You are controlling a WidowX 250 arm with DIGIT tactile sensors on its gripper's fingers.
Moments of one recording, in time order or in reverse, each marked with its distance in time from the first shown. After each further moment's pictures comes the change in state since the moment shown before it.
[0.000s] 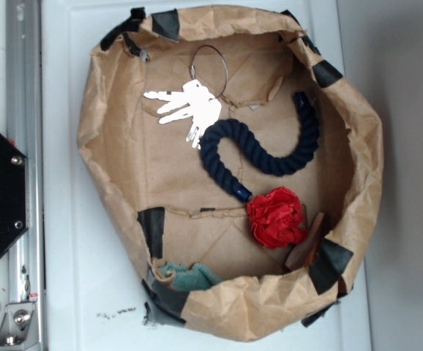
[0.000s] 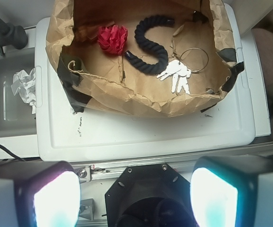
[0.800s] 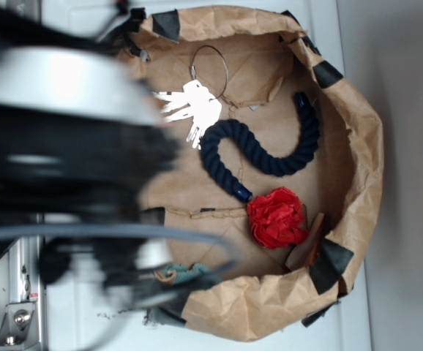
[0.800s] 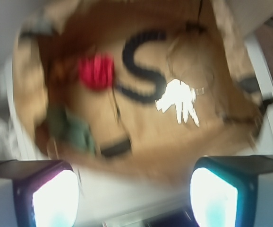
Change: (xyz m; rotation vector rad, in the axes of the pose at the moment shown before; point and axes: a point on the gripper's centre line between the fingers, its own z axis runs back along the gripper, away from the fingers) arm 0.091 -0.007 -0.053 0.035 -0.015 0.259
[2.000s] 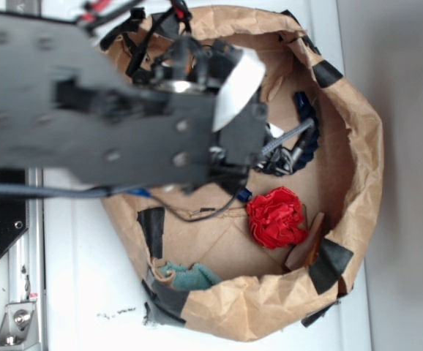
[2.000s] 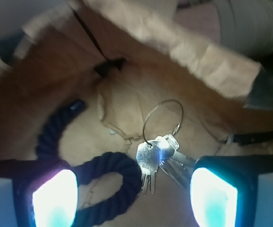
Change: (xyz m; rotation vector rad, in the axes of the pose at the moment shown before) arm 0.047 0.046 -0.097 0.195 -0.213 0.673
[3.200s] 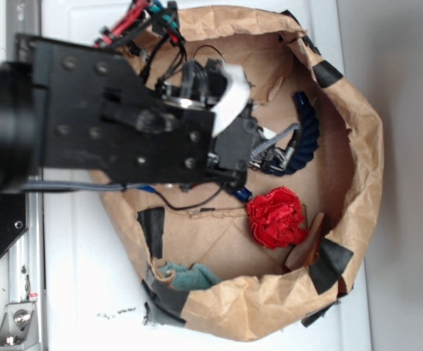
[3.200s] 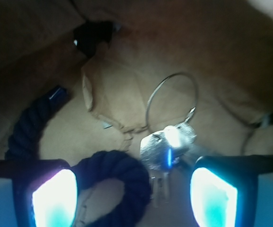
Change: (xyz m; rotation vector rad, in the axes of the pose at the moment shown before) arm -0.016 -0.005 -0.040 -0.033 0.009 0.087
